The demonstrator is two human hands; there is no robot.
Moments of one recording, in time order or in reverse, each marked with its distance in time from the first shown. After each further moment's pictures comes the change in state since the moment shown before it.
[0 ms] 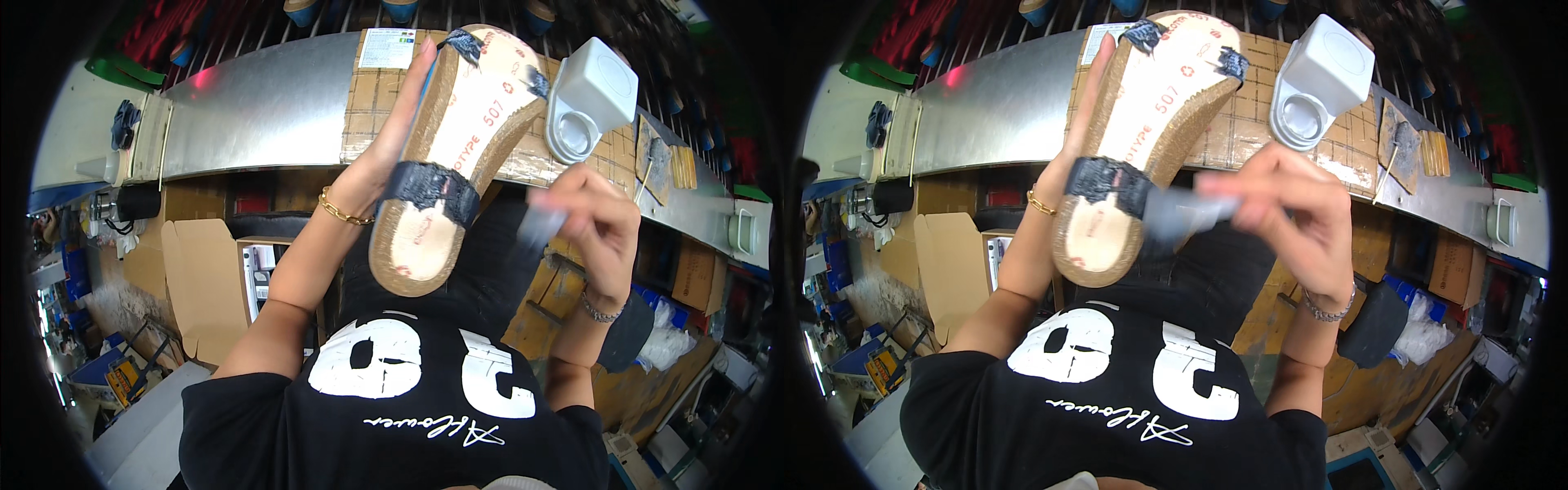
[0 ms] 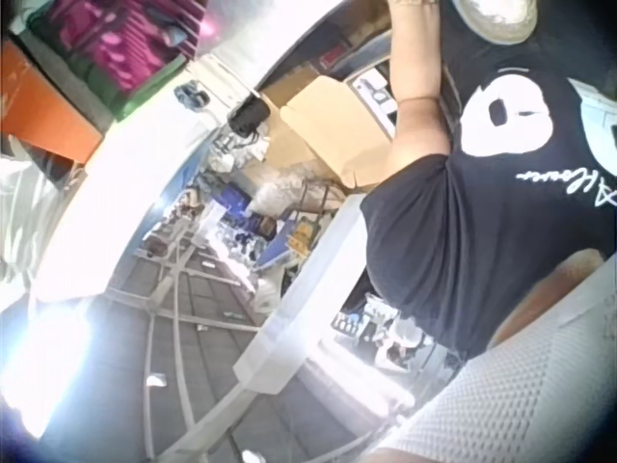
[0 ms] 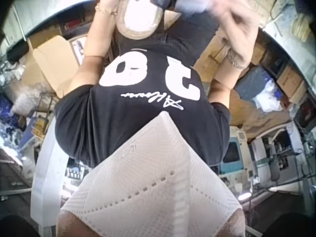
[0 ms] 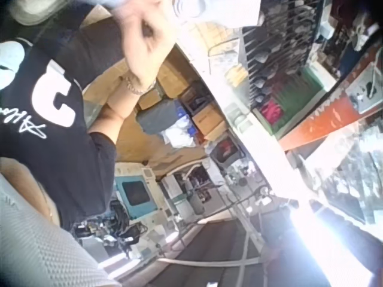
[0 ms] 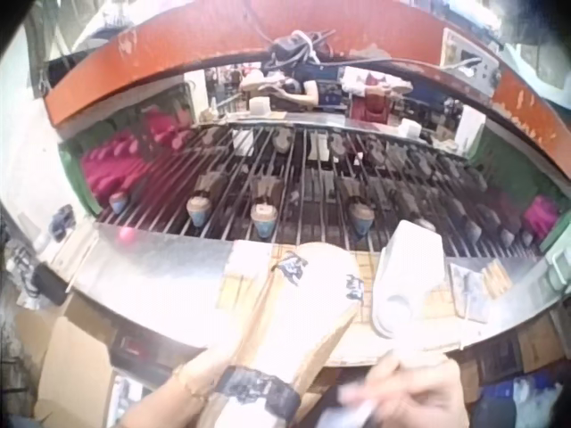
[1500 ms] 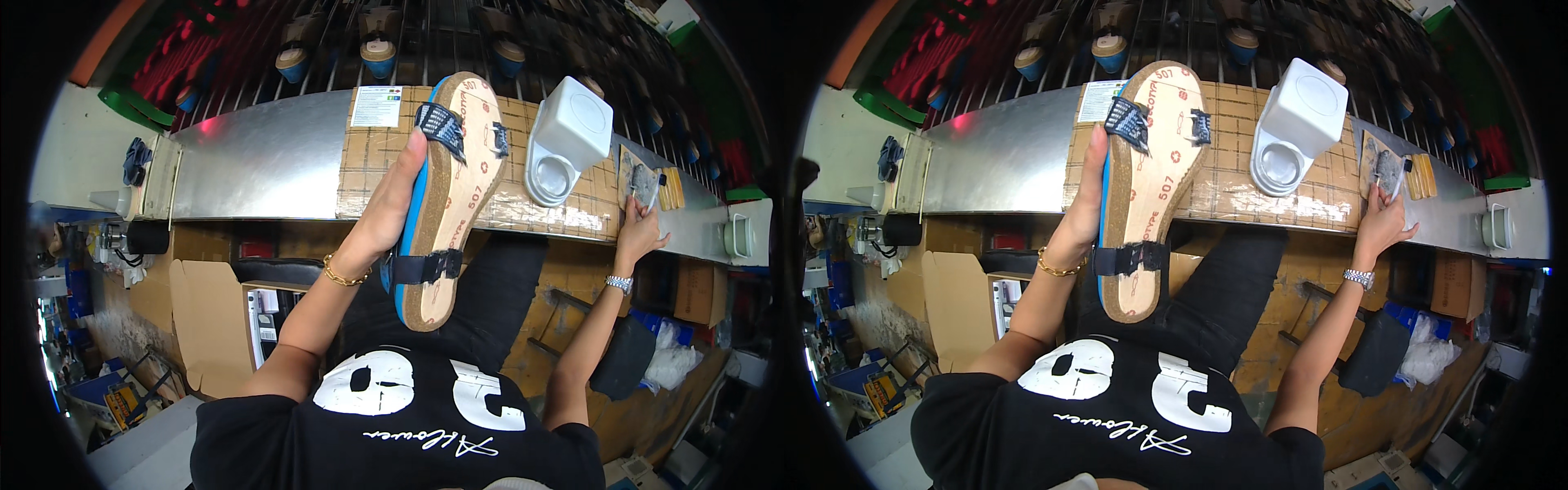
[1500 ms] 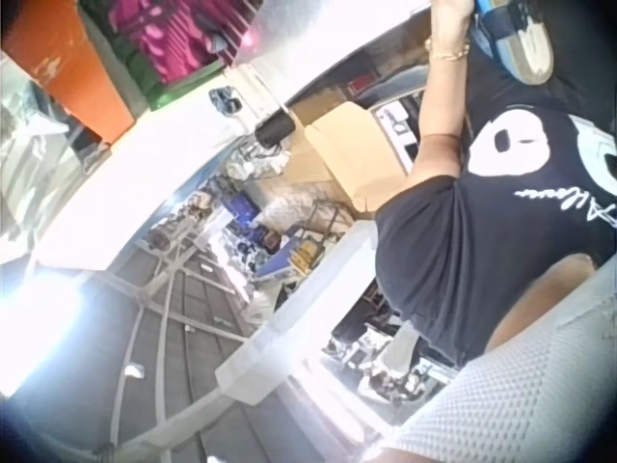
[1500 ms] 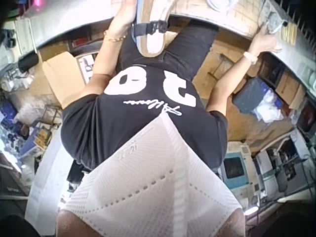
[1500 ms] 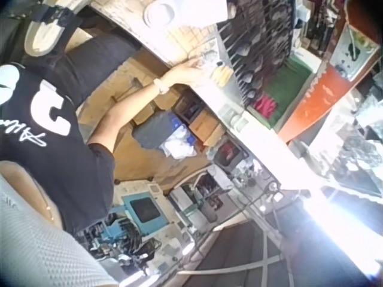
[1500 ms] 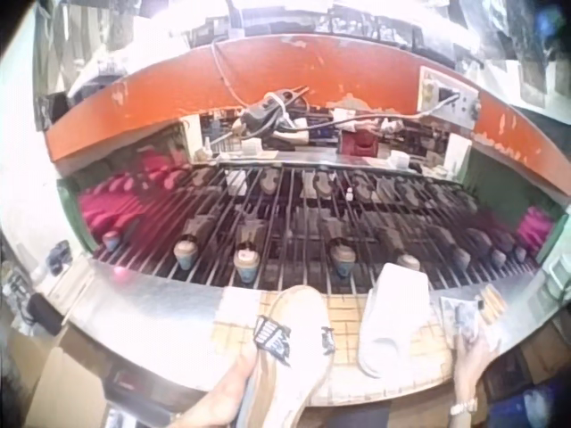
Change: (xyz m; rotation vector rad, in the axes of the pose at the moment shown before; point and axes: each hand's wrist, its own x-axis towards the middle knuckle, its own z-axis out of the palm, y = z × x) left_hand -0.014 0.002 0.021 0.310 0.179 0.060; right_hand -0.057 0.176 -0.170 -1.314 0.909 0.593
